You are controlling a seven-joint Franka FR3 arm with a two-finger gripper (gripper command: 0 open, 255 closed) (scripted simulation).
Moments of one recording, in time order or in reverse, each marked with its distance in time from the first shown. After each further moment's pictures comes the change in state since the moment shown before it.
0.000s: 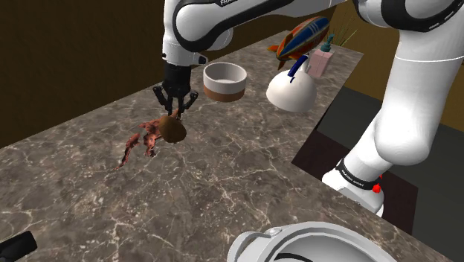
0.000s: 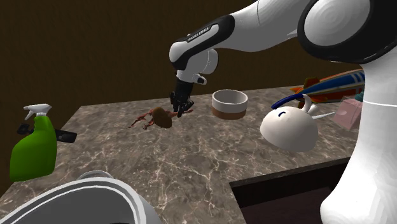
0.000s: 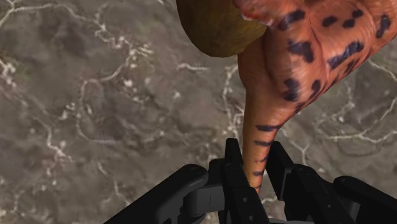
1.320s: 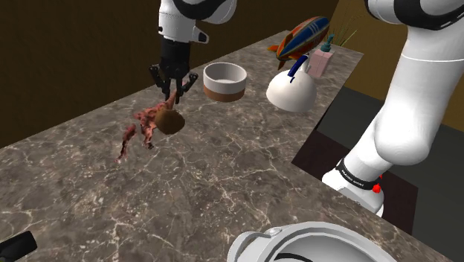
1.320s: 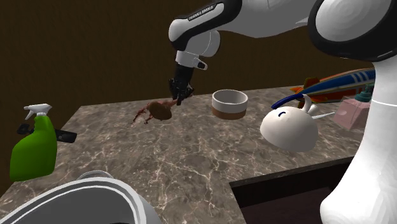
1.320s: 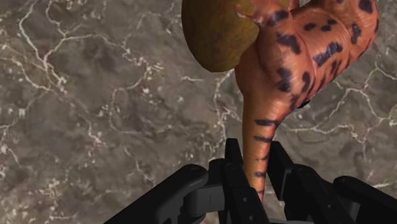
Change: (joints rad) arm -0.008 -0.055 0.005 0.090 0.007 -0.140 0.026
